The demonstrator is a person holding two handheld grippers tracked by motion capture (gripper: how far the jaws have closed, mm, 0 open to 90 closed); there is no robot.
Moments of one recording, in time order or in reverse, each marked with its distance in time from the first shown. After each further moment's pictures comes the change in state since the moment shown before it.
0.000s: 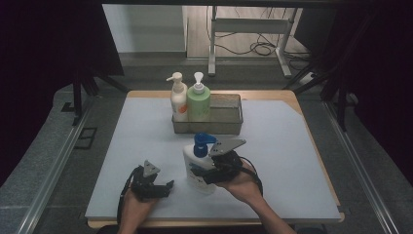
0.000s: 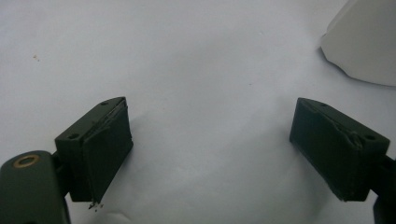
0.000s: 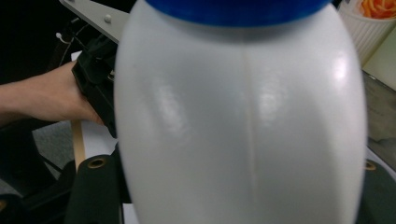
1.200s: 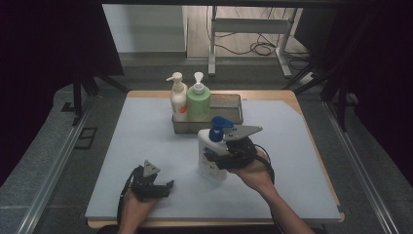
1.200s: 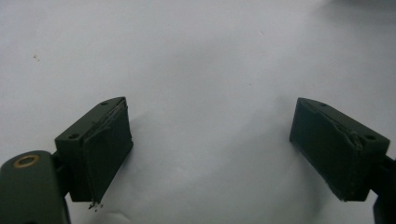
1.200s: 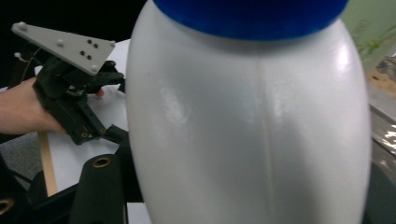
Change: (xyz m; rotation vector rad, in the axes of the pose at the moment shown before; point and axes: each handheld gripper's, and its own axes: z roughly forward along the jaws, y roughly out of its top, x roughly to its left) left arm 0.000 0.000 0.000 0.001 0.000 0.001; right arm -0.029 0.013 -0.034 -0.001 -0.107 0.043
